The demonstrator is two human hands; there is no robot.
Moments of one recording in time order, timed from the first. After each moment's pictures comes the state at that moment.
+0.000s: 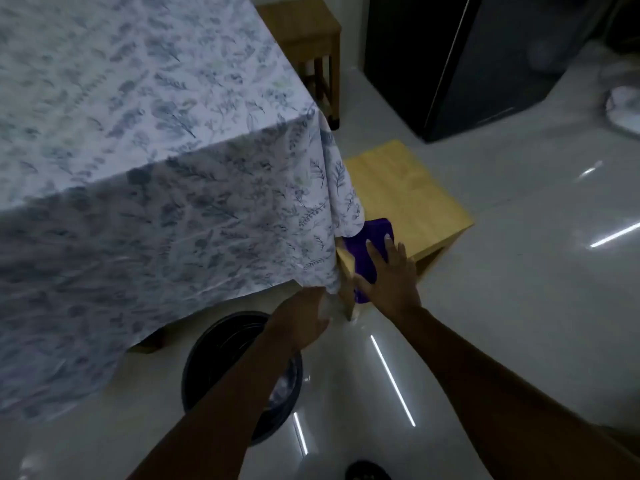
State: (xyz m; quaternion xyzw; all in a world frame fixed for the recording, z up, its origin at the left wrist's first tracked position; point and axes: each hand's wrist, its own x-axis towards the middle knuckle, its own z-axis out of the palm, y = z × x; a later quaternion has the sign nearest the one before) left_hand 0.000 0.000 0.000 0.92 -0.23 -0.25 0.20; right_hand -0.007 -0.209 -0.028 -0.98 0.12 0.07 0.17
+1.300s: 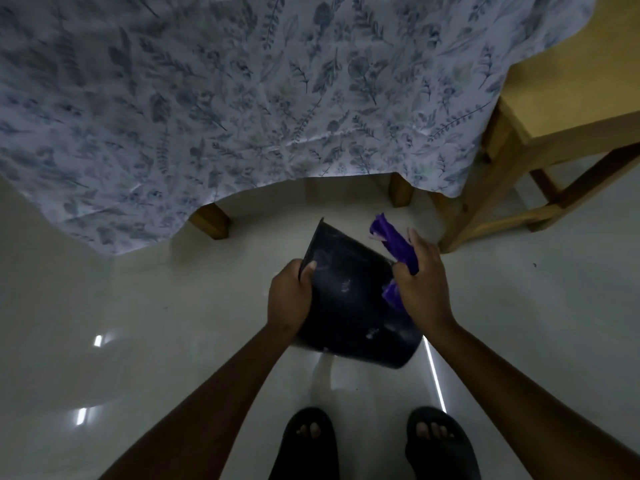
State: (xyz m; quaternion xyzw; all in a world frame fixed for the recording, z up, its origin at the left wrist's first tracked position) left_hand -0.144 0.179 -0.184 0.91 0.12 -0.04 0.39; right_hand -0.136 -0.033 -0.195 -0.84 0.12 0.01 0.53
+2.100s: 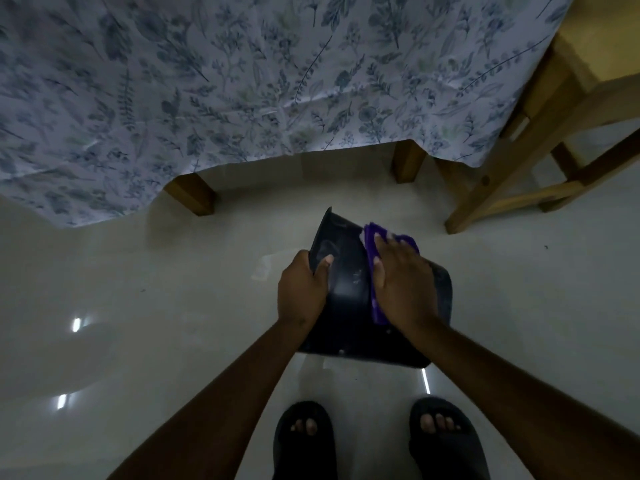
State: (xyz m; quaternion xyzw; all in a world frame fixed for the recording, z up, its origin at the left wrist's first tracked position) left_hand -0.144 0.171 -0.243 0.90 0.16 -0.06 0.40; right_hand -0.145 0.004 -0.275 -0.98 0.00 0.06 0.18
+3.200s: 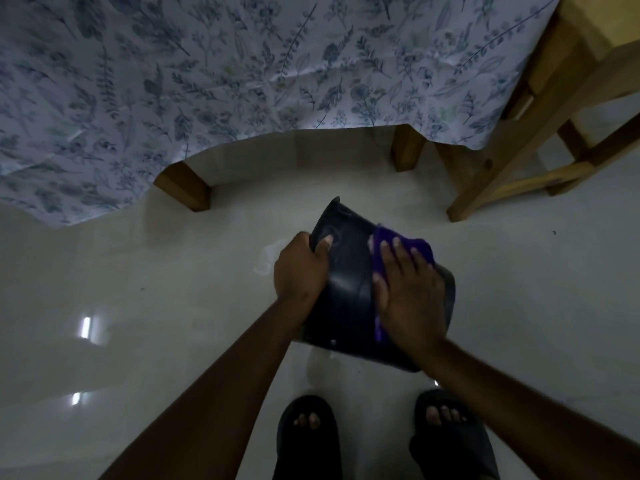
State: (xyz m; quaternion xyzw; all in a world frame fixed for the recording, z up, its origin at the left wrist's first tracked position) left_hand -0.124 0.161 -0.231 0.93 0.19 -0.10 0.31; right_hand -0.183 0.003 -0.281 -0.98 0.01 0.08 0.16
